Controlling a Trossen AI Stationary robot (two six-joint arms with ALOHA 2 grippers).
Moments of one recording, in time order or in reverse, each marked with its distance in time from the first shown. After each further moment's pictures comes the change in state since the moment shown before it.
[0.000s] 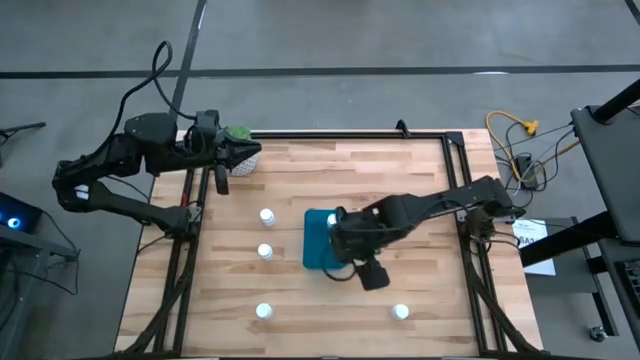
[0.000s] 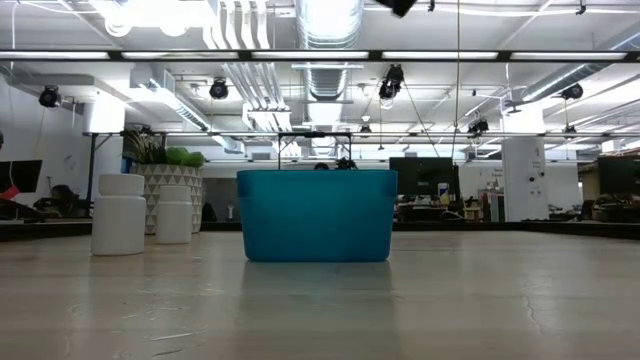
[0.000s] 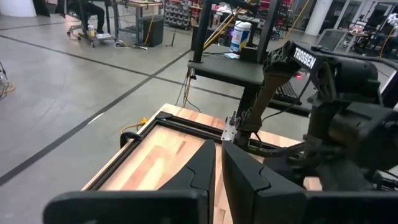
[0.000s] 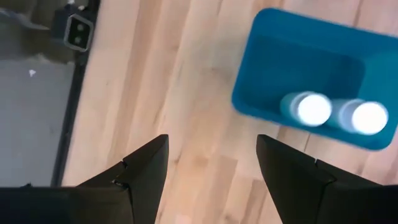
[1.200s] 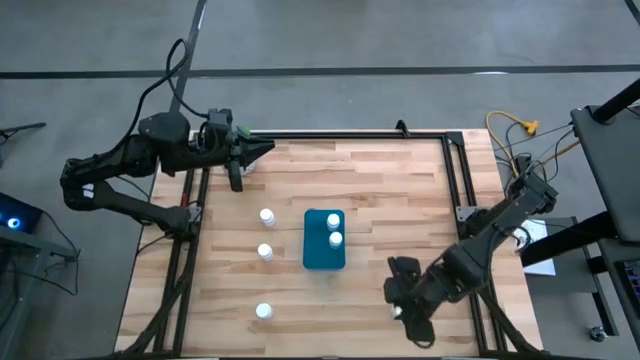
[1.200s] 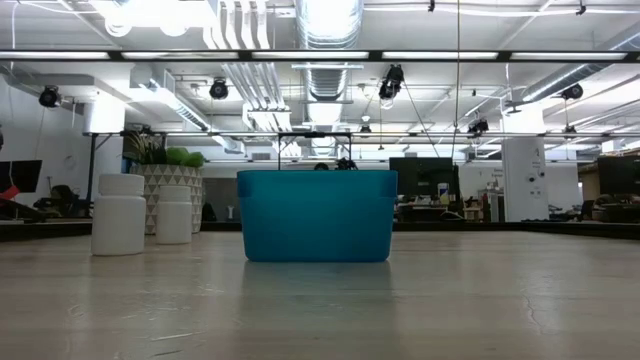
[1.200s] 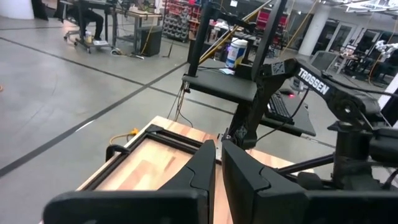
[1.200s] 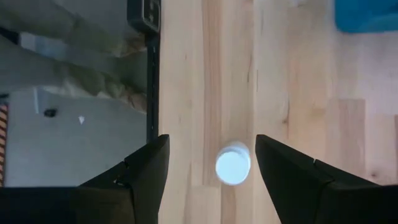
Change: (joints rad) left arm 0.000 0.071 0.000 0.132 0.002 -0.050; right arm 0.416 -0.290 -0.478 0.336 0.164 0.681
